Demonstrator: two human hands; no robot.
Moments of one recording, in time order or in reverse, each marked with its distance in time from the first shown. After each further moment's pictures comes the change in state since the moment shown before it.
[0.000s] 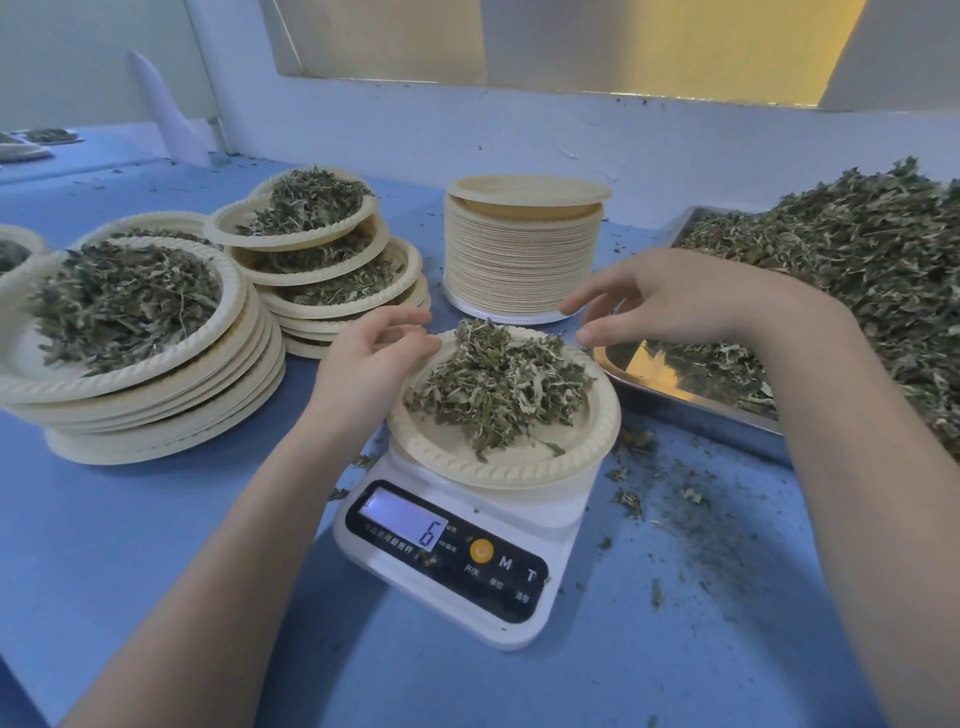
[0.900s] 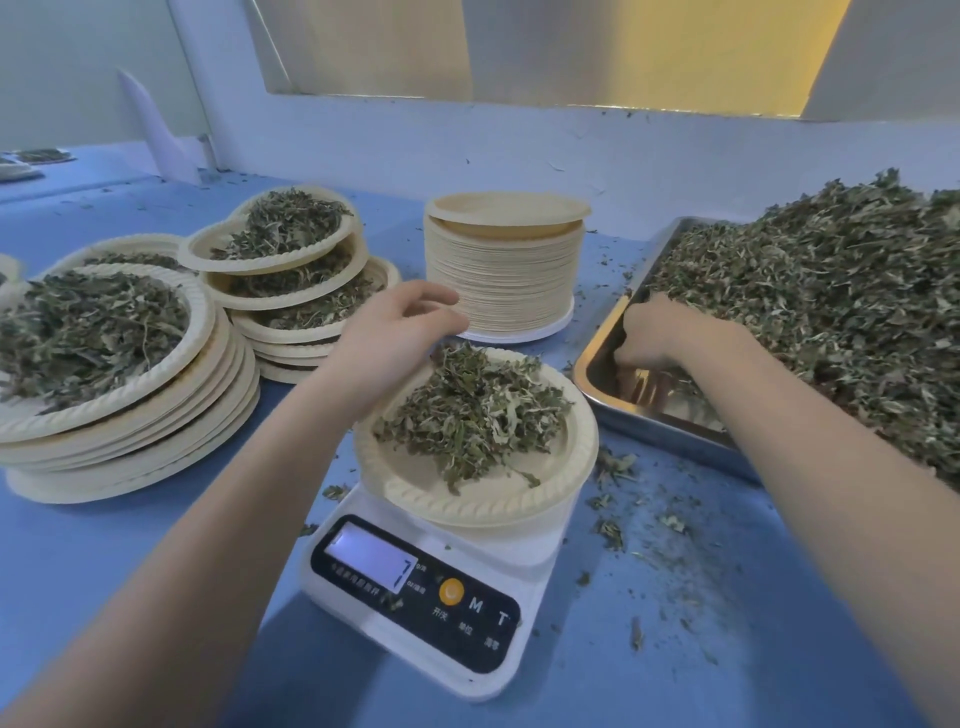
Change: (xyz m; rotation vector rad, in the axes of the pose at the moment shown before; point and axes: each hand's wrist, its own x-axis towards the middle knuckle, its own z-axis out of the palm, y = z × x) left_hand 0.035 0.031 0.024 0.188 -0.180 0.038; right_hand 0.051 0.054 0.017 -0.464 0.022 0.414
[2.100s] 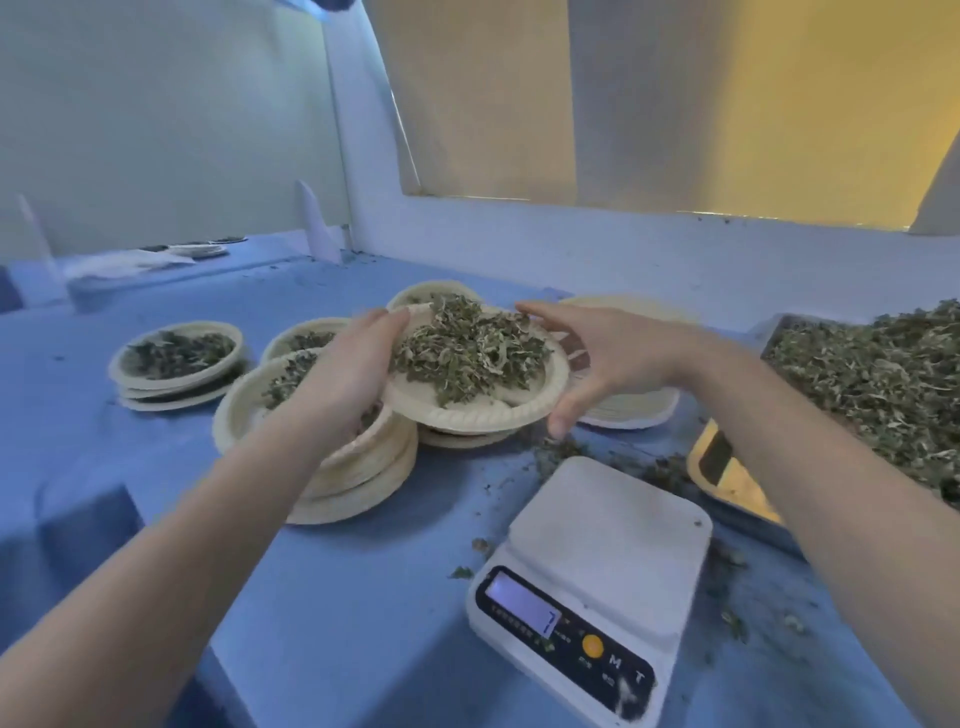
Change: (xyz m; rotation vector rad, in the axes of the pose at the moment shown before) left_hand -0.036 0.013 -0.131 -0.140 0.359 -0.047; right_hand -0.049 -0.113 -0.093 0.551 -0.044 -0.811
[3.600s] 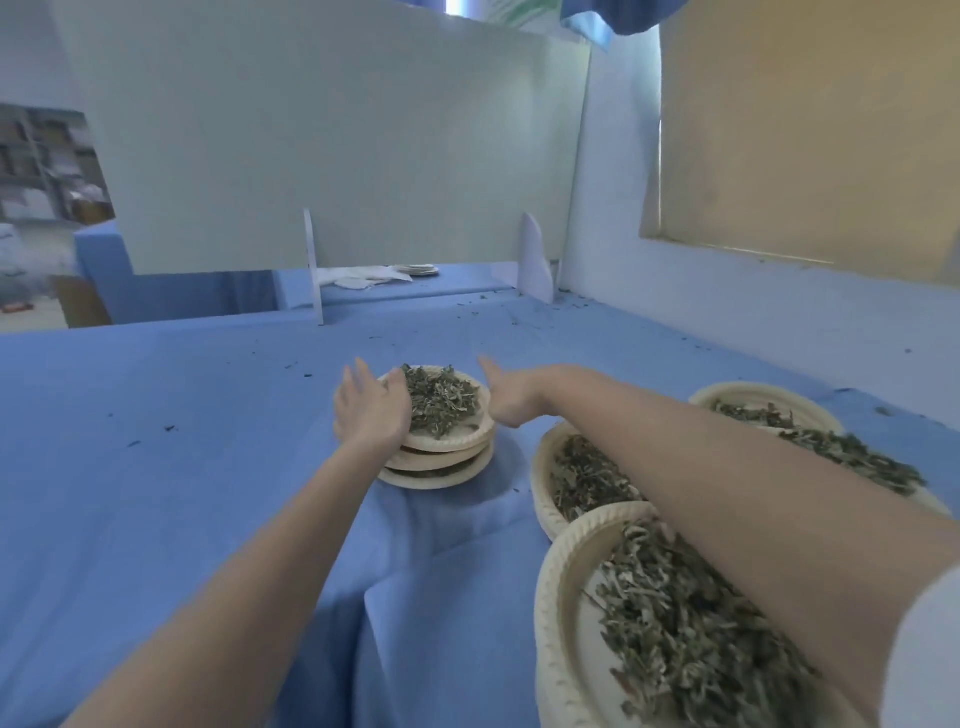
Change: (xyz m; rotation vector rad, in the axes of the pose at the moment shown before) left_hand 0.182 -0.144 -0.250 0.431 0.618 -0.383; right_hand 0.392 -0.184 0.134 -0.317 -0.239 0.048
